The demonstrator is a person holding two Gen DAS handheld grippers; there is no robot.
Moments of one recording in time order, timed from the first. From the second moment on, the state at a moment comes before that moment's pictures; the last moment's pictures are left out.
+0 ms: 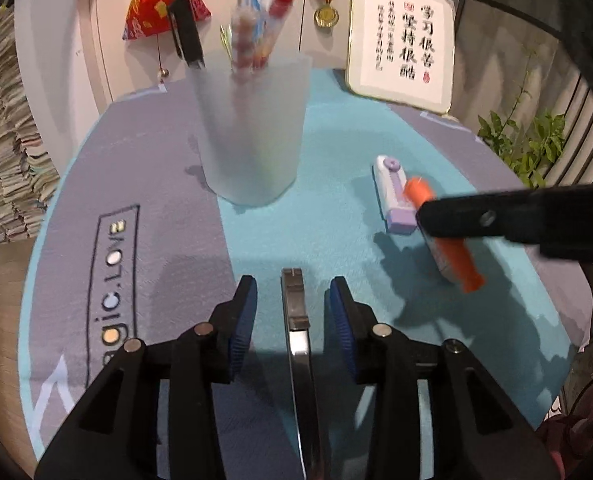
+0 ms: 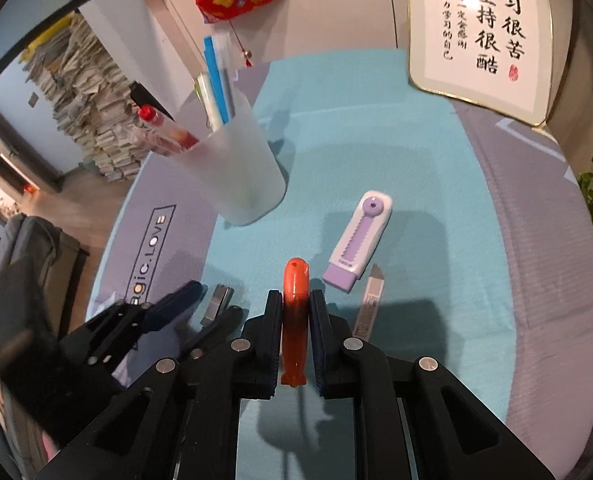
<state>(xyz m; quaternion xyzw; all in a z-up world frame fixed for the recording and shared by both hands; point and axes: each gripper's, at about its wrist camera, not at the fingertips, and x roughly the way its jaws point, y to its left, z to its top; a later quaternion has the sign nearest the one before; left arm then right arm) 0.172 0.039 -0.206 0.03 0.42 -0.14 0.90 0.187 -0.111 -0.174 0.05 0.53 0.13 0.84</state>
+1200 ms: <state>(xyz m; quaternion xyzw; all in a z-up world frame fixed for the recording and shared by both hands) 0.136 0.066 -0.162 -0.03 0.35 -0.13 0.93 0.223 -0.090 -0.100 0.04 0.42 0.16 0.89</state>
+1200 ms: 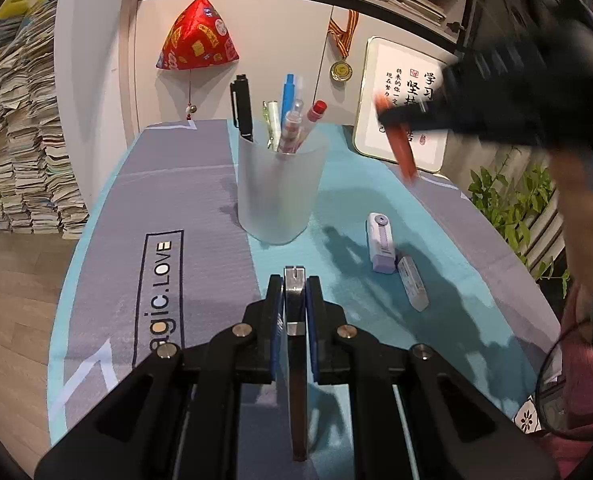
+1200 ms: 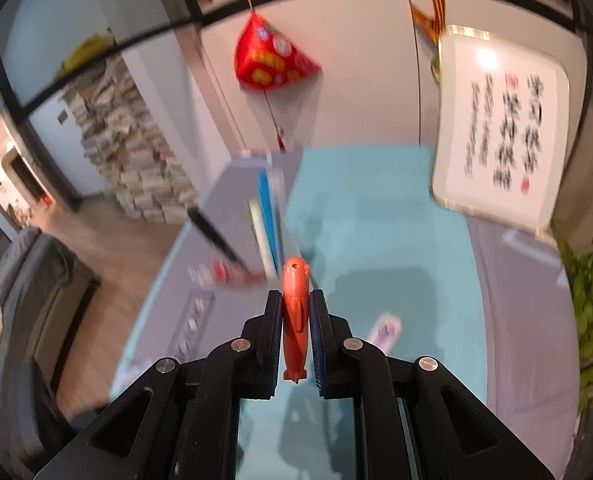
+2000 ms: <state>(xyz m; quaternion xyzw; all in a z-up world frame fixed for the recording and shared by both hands) 0.130 0.088 -0.147 -0.05 0.32 -0.11 0.94 0.275 -0.060 -0.113 0.03 0.40 0.16 0.90</state>
